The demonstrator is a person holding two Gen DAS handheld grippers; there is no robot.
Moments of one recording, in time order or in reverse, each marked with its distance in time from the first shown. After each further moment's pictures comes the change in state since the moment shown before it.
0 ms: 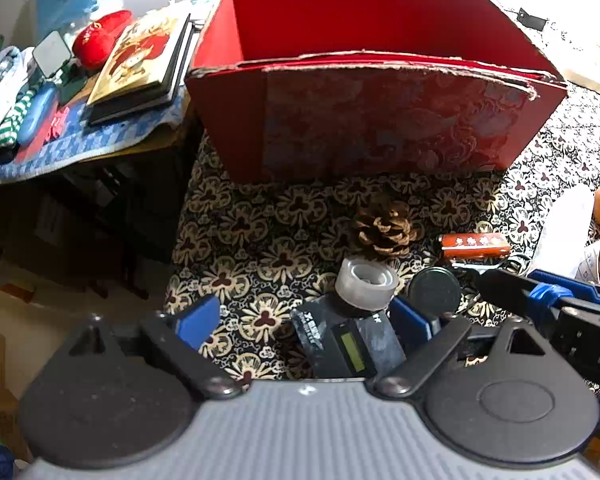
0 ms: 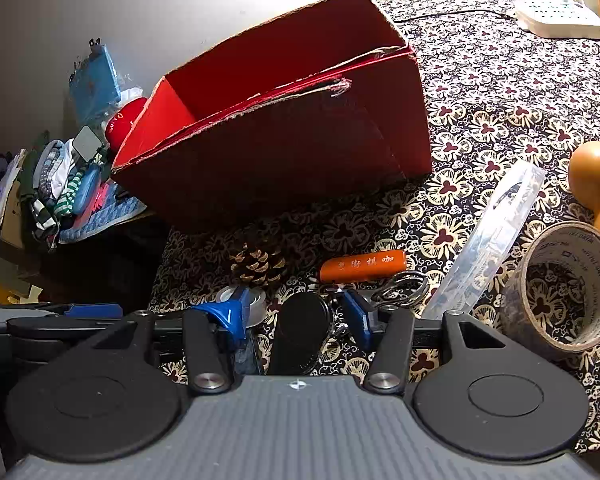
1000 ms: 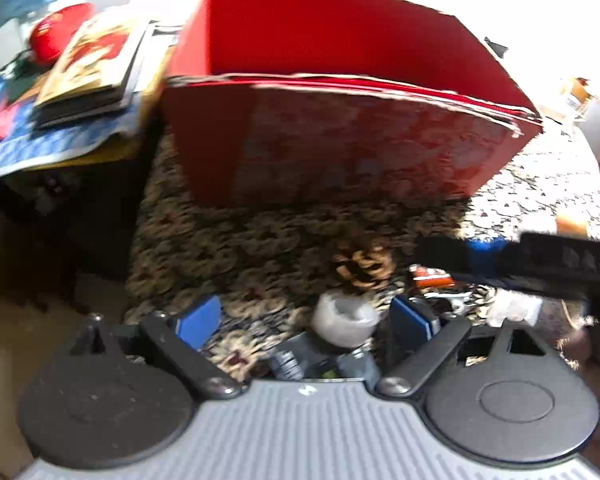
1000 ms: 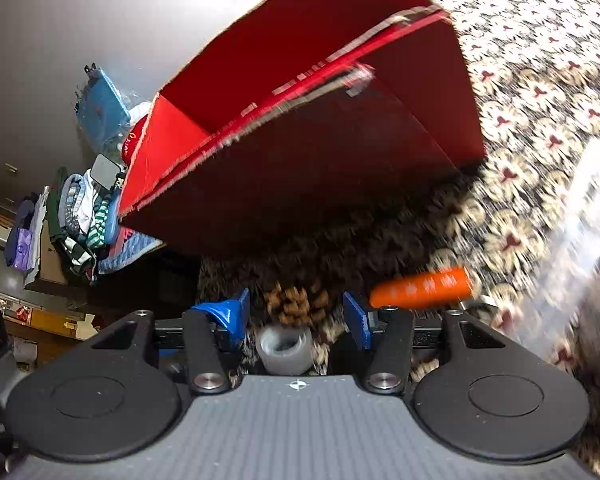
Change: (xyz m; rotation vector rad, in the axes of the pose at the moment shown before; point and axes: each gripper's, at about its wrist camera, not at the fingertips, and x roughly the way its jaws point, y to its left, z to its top) left arm 0.022 0.026 0.016 -0.001 -0.051 -0.236; right arm 0.050 -0.006 0.039 0.148 0.080 0.153
